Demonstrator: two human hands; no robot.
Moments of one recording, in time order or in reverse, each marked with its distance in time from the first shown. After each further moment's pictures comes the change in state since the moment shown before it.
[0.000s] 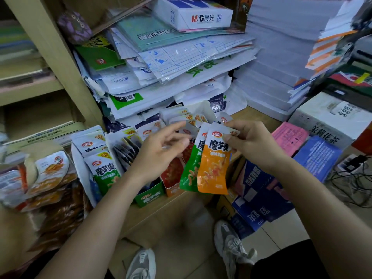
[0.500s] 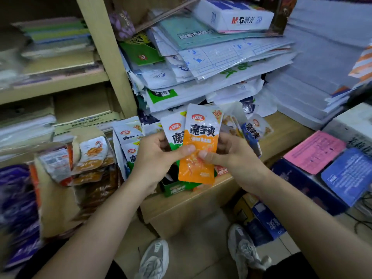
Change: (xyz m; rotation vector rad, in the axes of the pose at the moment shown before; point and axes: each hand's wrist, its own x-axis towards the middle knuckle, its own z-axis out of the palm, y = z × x) left_hand -0.050 0.005 -0.035 -0.256 0.362 -0.132; right_hand -0.006 -0.035 0.101 0.471 -0.228 0.142
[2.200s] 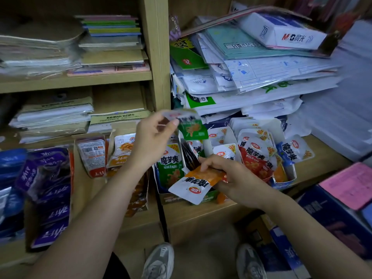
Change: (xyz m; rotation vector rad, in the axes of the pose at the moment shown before) left_hand 0.041 -0.003 -0.098 0.380 0.229 0.343; right_hand 0.030 0.010 0.049 -0.658 -0.407 -0.189
